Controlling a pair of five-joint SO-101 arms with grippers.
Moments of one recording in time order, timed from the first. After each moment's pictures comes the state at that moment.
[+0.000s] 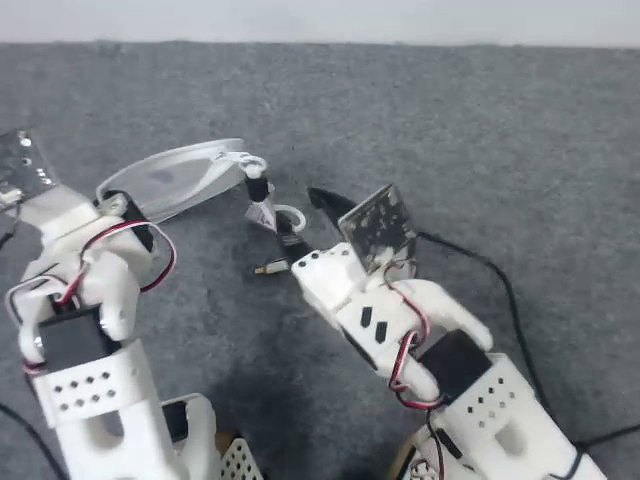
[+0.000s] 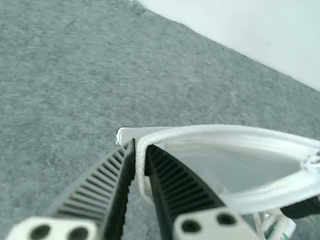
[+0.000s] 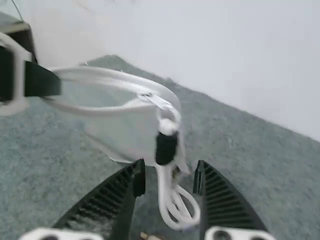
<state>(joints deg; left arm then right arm) -23.2 -56.0 39.0 65.9 18.3 -42.5 -59.3 50.5 34.6 -2.7</state>
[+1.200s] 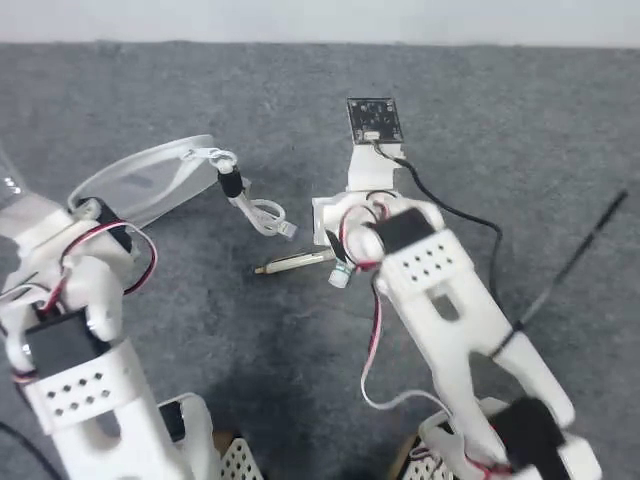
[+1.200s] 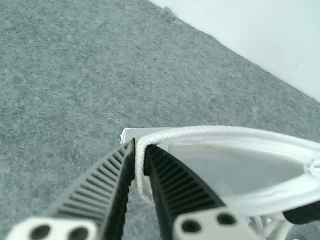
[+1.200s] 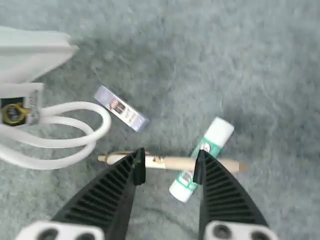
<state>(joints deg) -28.6 -56.0 39.0 65.9 19.7 -31.4 -14.8 23.6 55.8 -23.1</state>
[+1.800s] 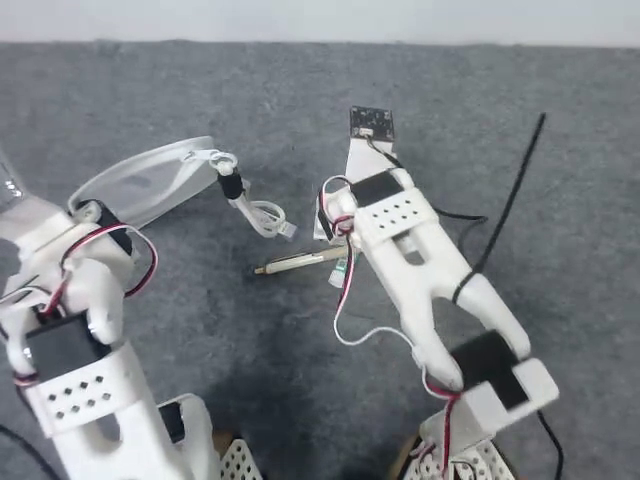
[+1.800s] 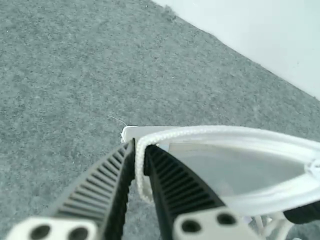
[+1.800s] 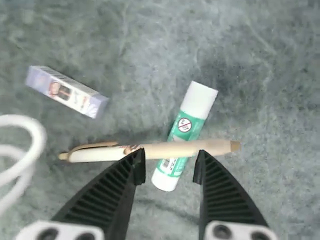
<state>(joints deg) -28.7 -56.8 40.1 65.8 19.7 -29.6 6.5 10.4 64.4 -30.4</state>
